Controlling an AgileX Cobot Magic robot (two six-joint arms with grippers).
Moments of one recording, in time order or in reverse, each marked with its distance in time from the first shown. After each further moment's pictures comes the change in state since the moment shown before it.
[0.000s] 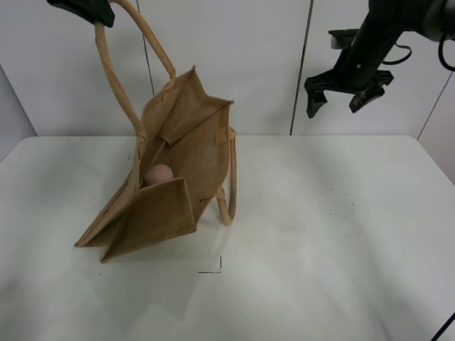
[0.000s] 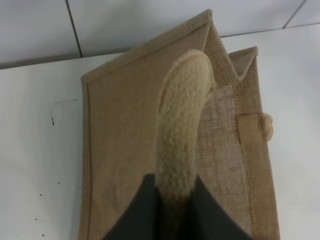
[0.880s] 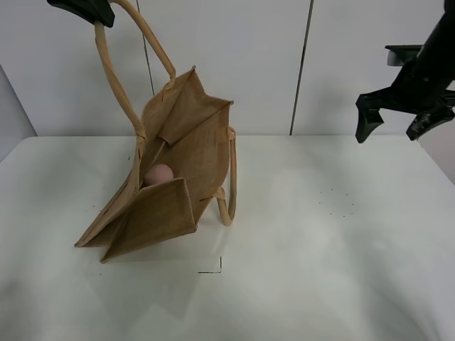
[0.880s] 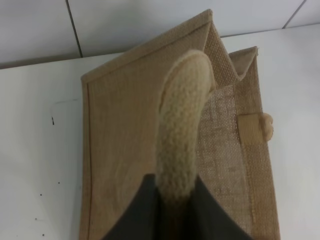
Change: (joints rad) left arm 0.000 0.000 0.000 0.000 0.000 0.000; right arm -0.107 -0.399 0.548 0.000 -0.001 0.002
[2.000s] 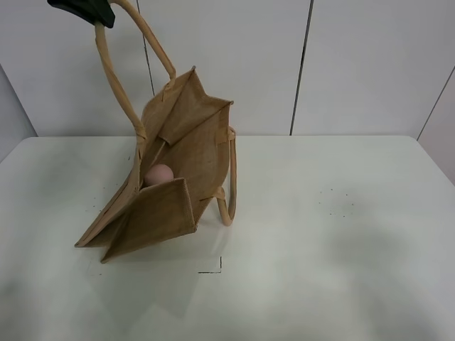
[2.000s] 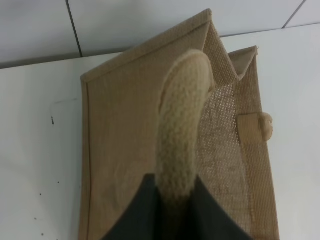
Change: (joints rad) left arm 0.000 0.000 0.008 -0.008 0.000 0.000; right arm 0.000 -1.578 1.078 0.000 -0.183 0.016
